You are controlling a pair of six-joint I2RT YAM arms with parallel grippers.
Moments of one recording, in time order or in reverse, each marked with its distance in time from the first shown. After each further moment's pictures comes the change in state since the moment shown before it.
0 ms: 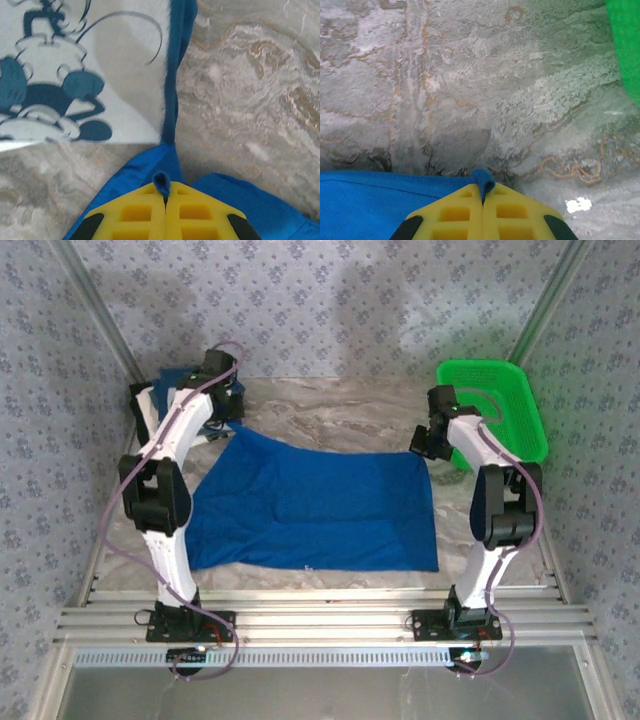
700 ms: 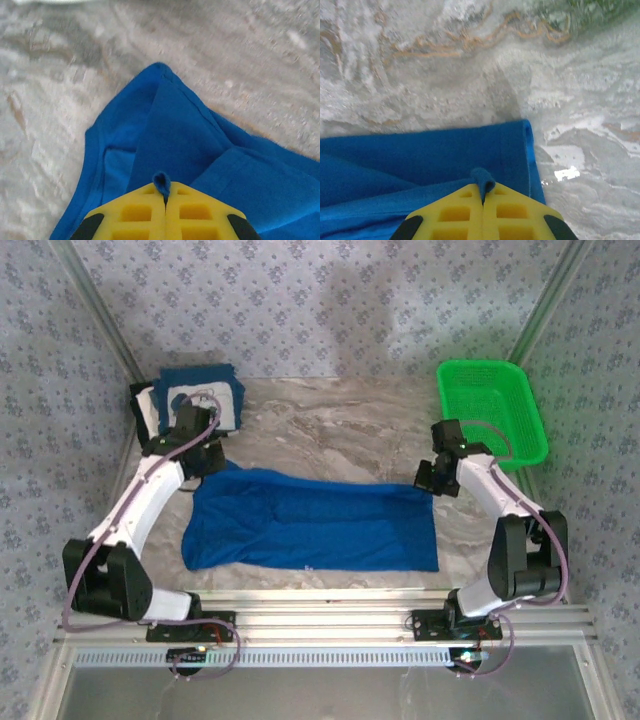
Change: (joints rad) left arm 0.000 -0.652 -0.741 0.087 0.004 -0.101; right arm 0.037 -0.350 -0.404 -0.017 0.004 0.020
